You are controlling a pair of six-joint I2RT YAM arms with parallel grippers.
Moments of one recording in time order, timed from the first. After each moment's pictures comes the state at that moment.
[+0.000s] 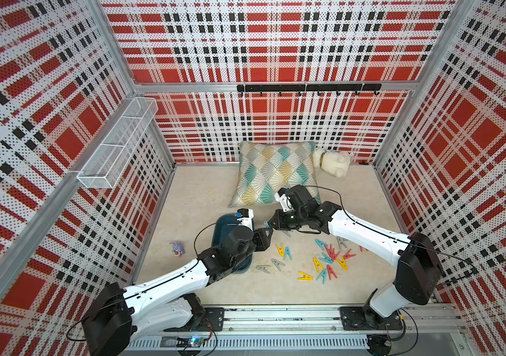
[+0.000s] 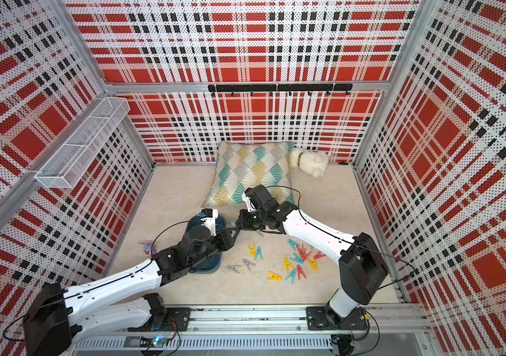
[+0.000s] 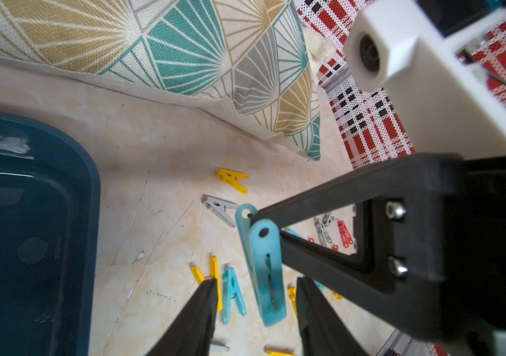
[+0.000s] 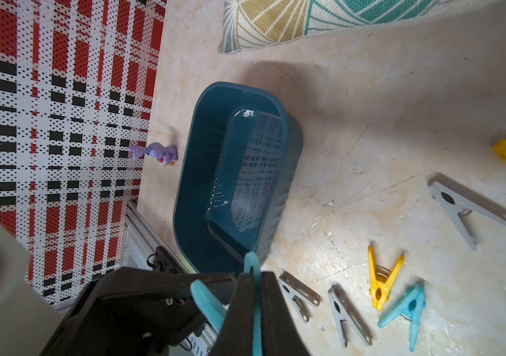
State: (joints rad) left arm -0.88 1.08 0.58 0.04 -0.17 -0.85; right arm 0.78 1.60 1.25 -0.45 -0.36 0.71
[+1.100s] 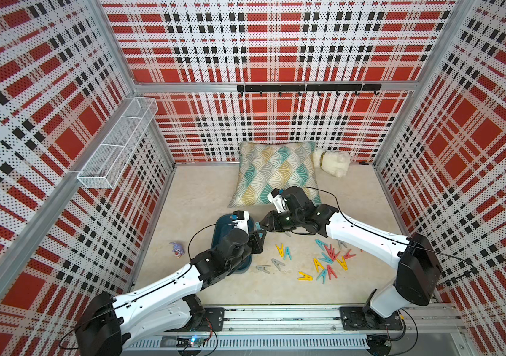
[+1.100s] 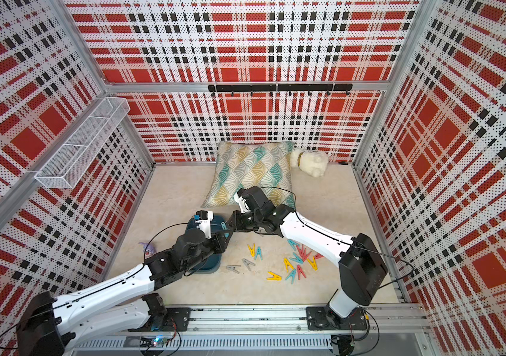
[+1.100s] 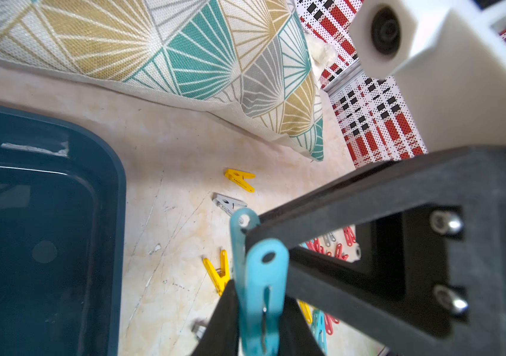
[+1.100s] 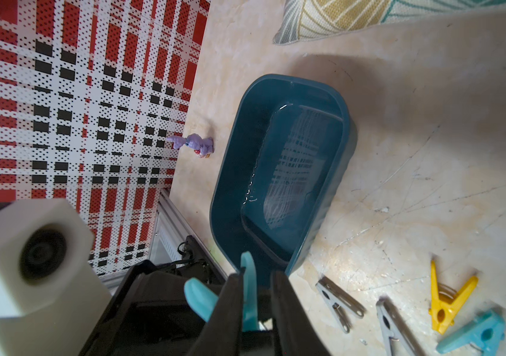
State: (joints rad) left arm -0.86 0.97 0.55 -0.02 -0.20 -0.85; right arm 0.82 1.60 1.26 -0.38 -0.39 0.73
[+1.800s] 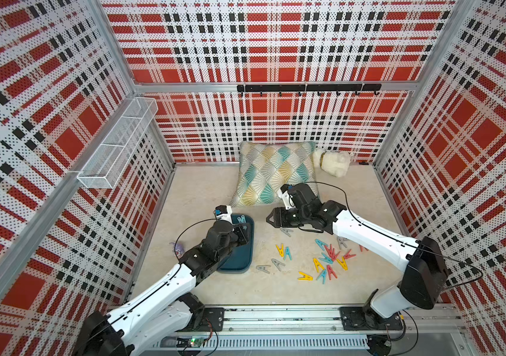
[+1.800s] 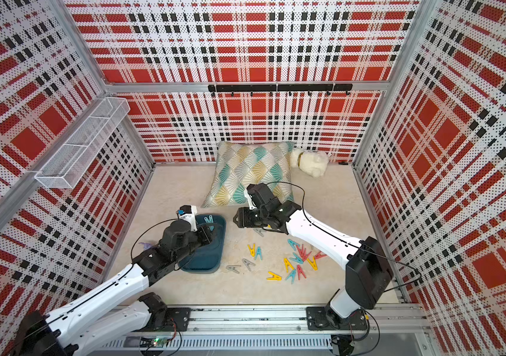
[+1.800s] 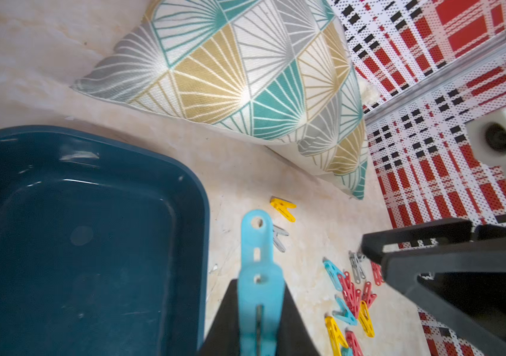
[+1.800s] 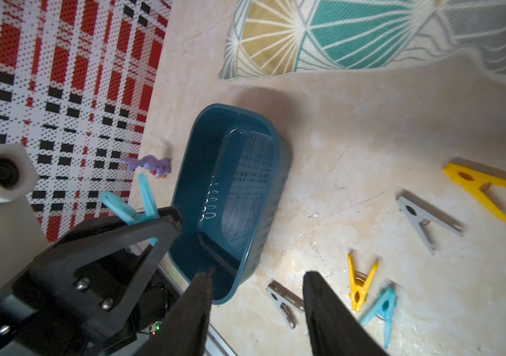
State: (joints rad) left arm -0.59 0.91 0.53 -0.13 -0.09 -0.81; right arm 0.76 1.56 1.27 -0.51 -0.22 0.63
